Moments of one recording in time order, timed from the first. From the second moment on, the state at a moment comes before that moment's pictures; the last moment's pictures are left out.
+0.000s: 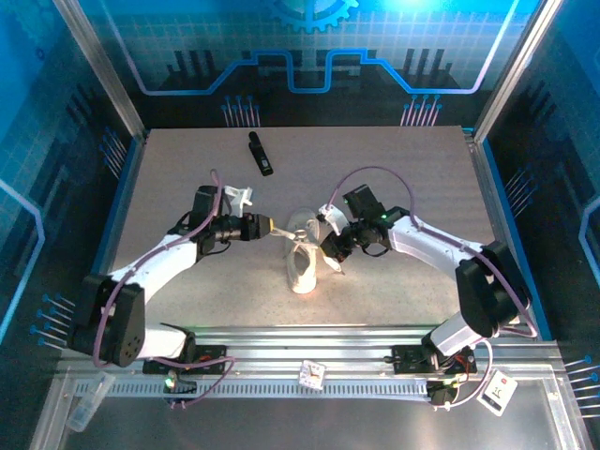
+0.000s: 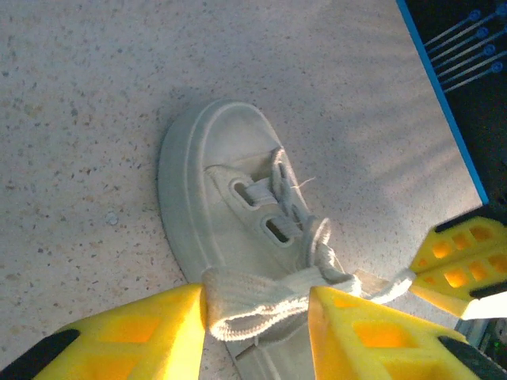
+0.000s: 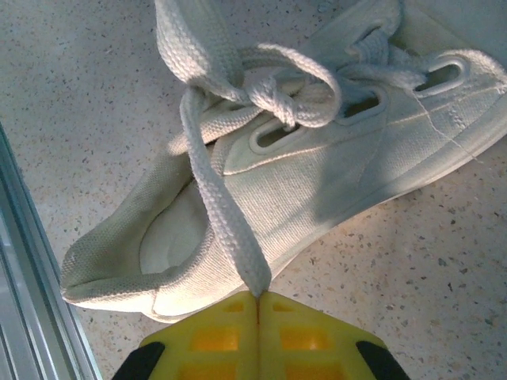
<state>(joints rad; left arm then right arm) -0.23 1.33 0.72 -0.09 0.58 -0.34 0.56 1.54 0.99 -0.48 -0.49 -0.11</state>
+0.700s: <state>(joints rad) -0.39 1.44 0.95 -0.25 0.68 0.35 0.56 1.57 1.04 -0.51 -0.51 -0.10</state>
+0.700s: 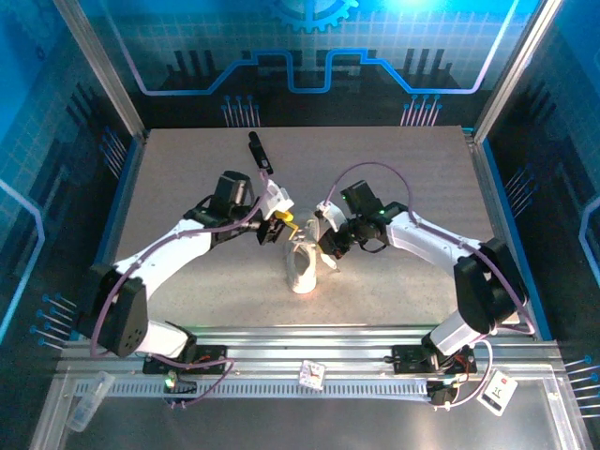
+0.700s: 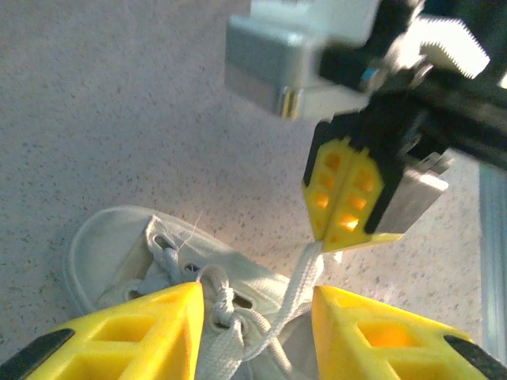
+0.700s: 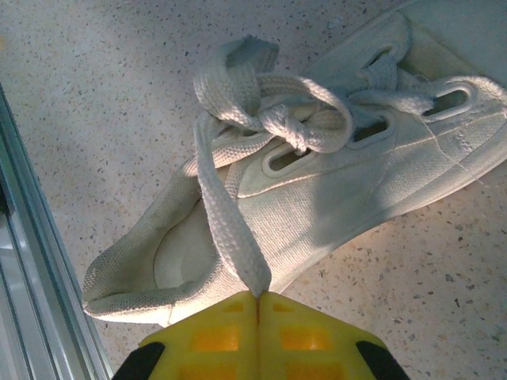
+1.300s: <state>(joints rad) -0.42 1.56 0.95 -0.32 0.65 0.54 0.56 1.63 1.09 -0.53 -0.53 -0.09</state>
